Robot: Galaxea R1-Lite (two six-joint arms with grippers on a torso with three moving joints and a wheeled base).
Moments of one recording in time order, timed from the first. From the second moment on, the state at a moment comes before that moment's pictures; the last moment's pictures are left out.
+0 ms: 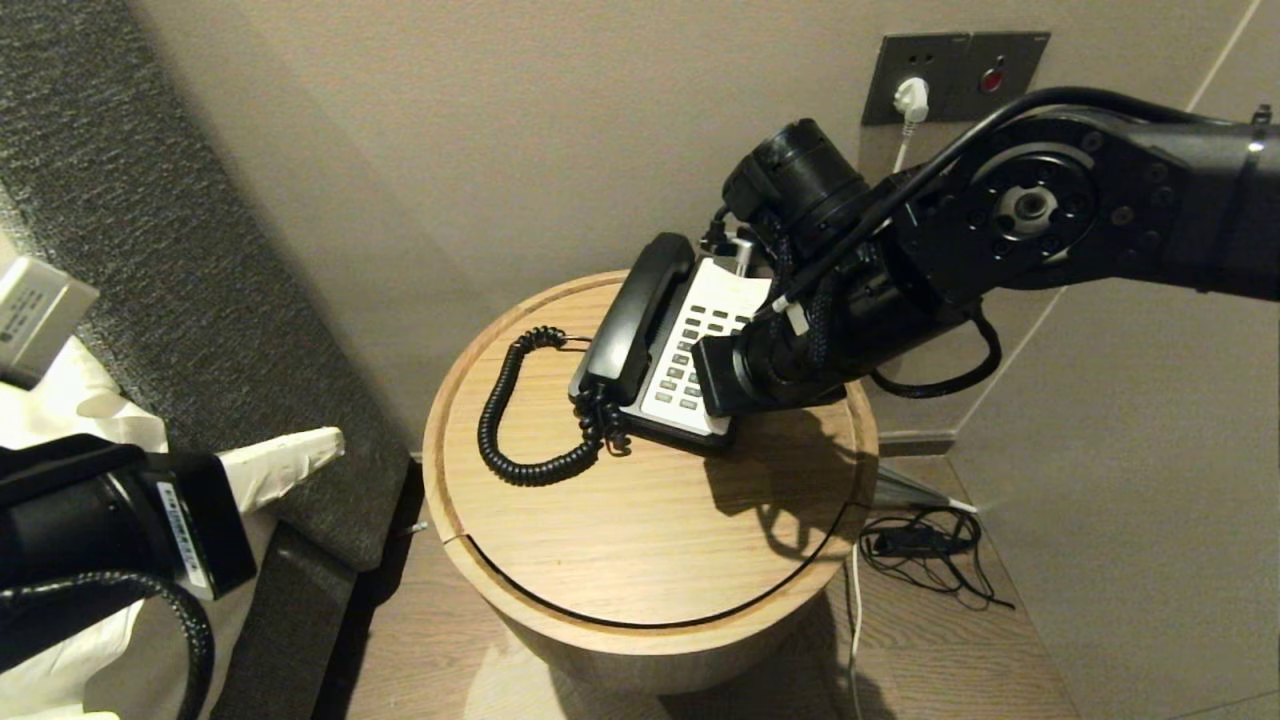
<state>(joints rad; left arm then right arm) -0.59 1.02 -0.70 -0.07 0.19 -0.30 0.74 2.03 -1.95 0.78 -0.09 0.38</state>
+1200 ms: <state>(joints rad) -0.38 0.92 -0.64 -0.07 0.26 -0.26 0.66 1.61 -1.88 0.95 -0.19 0.51</state>
